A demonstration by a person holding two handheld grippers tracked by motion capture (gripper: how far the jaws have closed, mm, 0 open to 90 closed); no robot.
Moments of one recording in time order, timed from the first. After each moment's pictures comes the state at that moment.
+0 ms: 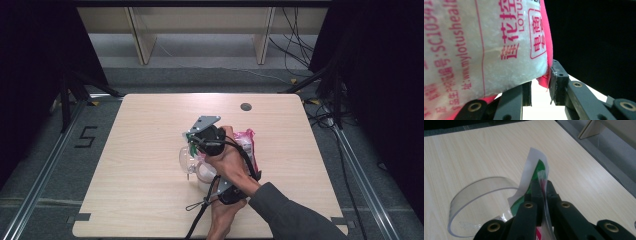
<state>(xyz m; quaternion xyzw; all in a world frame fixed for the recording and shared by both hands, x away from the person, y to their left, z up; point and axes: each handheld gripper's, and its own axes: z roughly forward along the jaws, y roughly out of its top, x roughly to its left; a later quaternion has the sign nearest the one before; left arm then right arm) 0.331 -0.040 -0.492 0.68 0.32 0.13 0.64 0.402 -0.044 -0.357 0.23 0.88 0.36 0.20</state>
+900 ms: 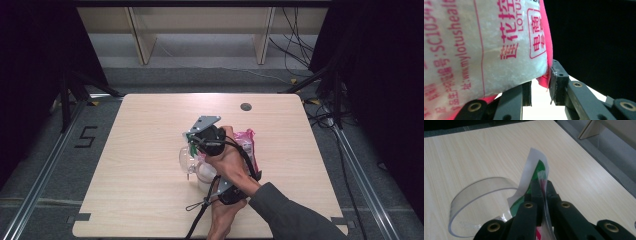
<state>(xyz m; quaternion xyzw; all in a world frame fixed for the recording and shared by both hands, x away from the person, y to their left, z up) 0.330 -0.039 -0.492 0.69 0.32 0.13 0.64 0.403 -0.044 -0.357 0.22 0.88 0.36 0.21</state>
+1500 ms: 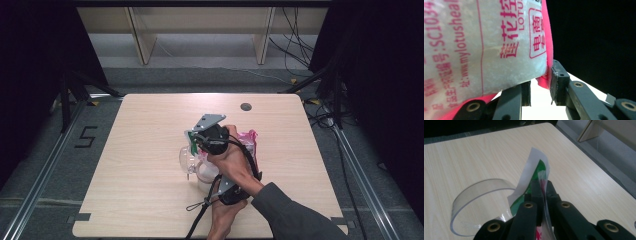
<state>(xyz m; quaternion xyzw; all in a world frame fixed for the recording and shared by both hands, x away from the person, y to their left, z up) 0.330 -0.040 -0.493 0.70 0.31 0.12 0.63 0.402 -0.053 -0.352 0.24 0.87 0.38 0.20</state>
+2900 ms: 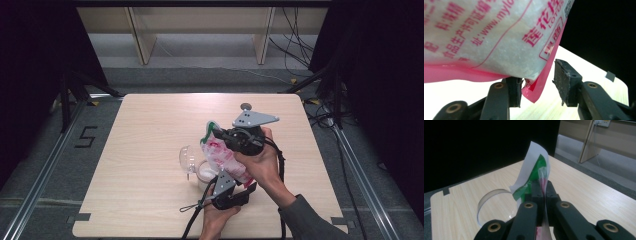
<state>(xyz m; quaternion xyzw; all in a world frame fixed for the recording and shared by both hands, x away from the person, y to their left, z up) 0.323 -0.027 -0.507 0.72 0.35 0.12 0.59 0.382 -0.127 -0.332 0.27 0.79 0.53 0.16</state>
